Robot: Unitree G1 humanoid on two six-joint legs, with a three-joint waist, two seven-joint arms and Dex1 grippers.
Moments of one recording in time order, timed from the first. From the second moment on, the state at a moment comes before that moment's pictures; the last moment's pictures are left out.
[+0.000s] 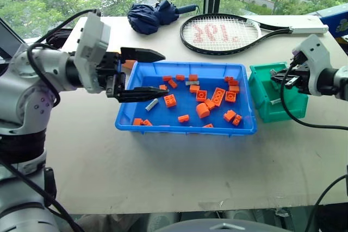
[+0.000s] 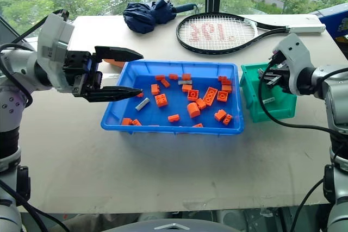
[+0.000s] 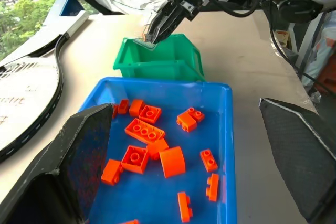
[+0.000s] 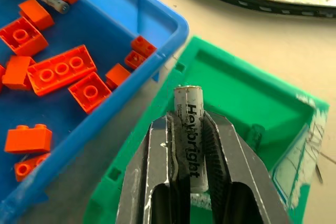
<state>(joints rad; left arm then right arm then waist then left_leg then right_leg) -0.68 0.95 0.13 -0.24 -0.77 0.65 -1.26 -0.65 -0.83 -0.10 -0.29 0.14 1.23 0.91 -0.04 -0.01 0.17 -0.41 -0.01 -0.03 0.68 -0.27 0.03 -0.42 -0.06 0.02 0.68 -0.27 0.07</state>
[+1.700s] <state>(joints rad) -0.18 1.11 0.44 -0.21 -0.59 0.58 -1.24 -1.16 -0.13 0.36 0.79 0.00 0.51 0.82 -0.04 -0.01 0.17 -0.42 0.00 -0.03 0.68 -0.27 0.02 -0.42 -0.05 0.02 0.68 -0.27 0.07</state>
